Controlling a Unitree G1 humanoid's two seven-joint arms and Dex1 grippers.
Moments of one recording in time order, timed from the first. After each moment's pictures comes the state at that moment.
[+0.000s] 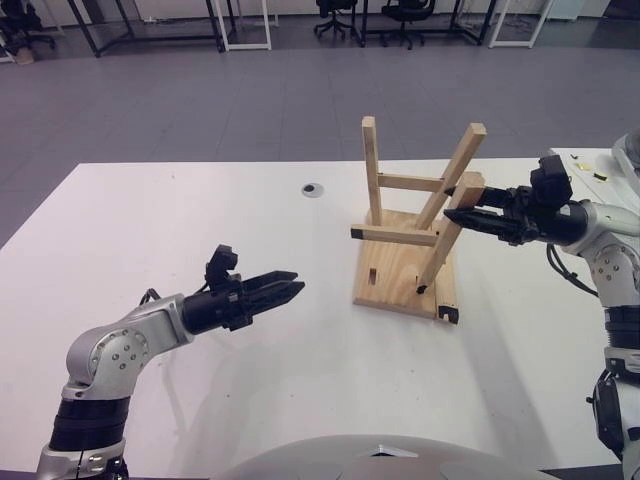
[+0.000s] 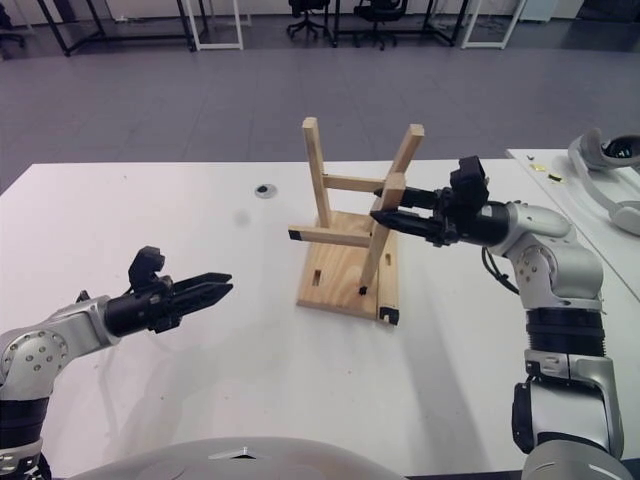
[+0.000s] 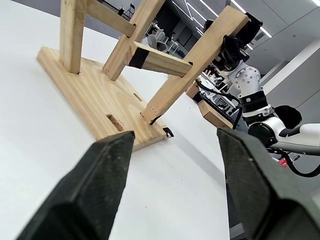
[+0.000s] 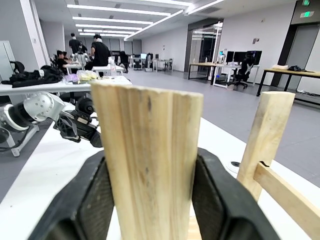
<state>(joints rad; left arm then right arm) 0.00 0.57 0.15 -0.30 -1.07 0.93 -0.86 -0.46 -0.74 -0.15 0.15 0.67 0.43 1.39</state>
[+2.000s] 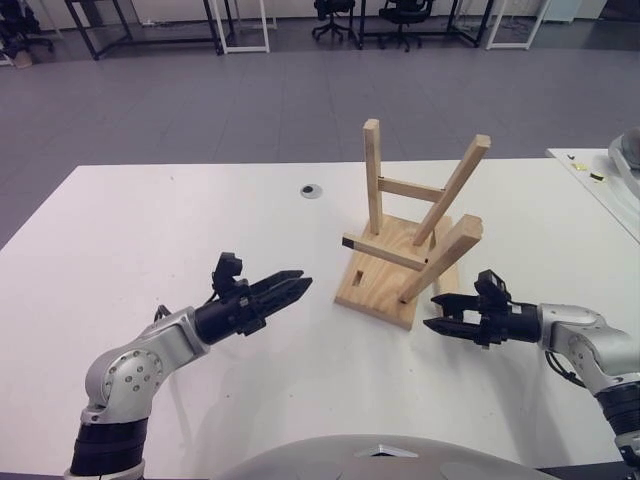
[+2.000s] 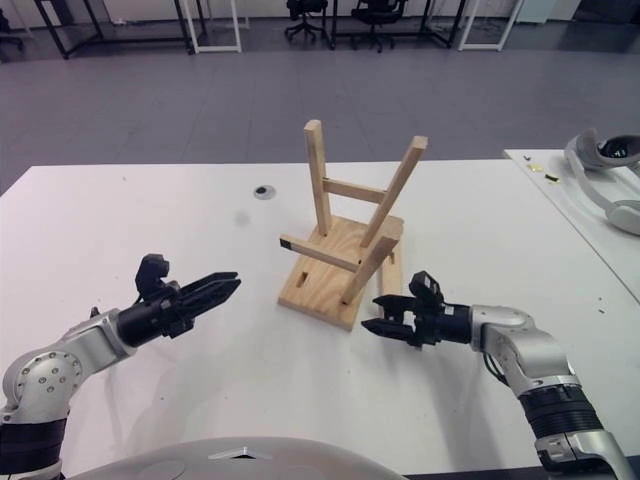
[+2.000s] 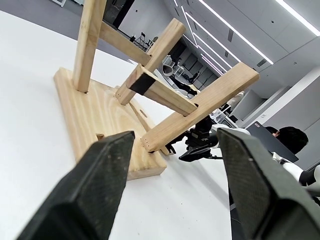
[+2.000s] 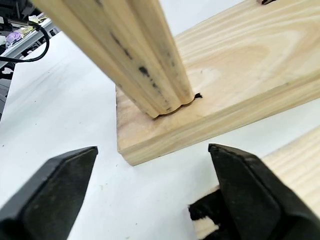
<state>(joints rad) 0.09 0.44 0.16 -0.37 -1.09 0.87 -0.74 -0.04 -0.77 0.05 0.13 0.58 0.47 1.16</state>
